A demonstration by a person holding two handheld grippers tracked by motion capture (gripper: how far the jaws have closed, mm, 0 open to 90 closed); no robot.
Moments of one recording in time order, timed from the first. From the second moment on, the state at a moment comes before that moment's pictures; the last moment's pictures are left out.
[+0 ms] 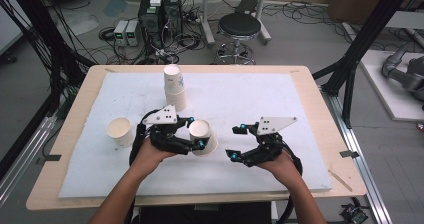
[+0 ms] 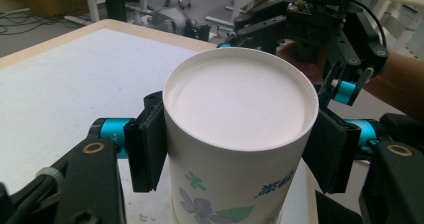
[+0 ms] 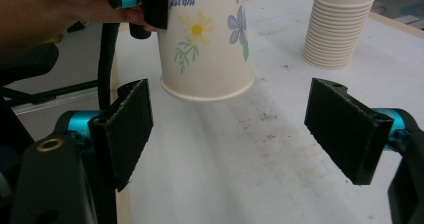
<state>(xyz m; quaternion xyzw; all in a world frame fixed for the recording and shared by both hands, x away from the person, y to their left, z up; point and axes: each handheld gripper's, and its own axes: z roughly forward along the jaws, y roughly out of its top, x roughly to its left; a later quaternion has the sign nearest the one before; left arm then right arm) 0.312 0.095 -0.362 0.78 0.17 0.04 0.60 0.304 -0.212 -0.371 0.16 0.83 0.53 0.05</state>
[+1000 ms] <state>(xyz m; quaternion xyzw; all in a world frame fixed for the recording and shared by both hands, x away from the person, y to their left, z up) 0.306 0.065 -0.363 0.77 0.09 -0.02 0.63 0.300 -0.188 -0.384 0.12 0.84 0.54 -0.02</state>
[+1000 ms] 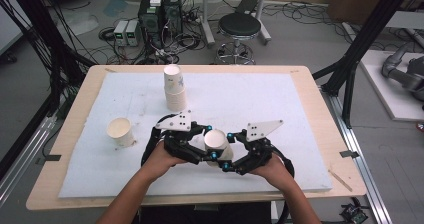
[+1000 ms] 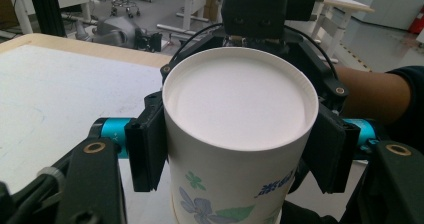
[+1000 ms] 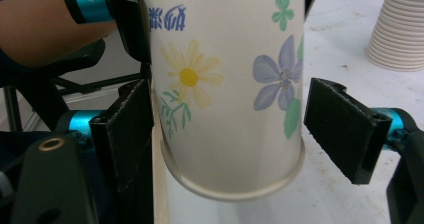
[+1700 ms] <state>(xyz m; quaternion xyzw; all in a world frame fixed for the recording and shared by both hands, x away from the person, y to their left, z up) 0.303 0.068 -0.359 0.76 0.10 0.01 0.64 0.302 -0.191 -0.384 0.10 0.84 0.54 -0.03</state>
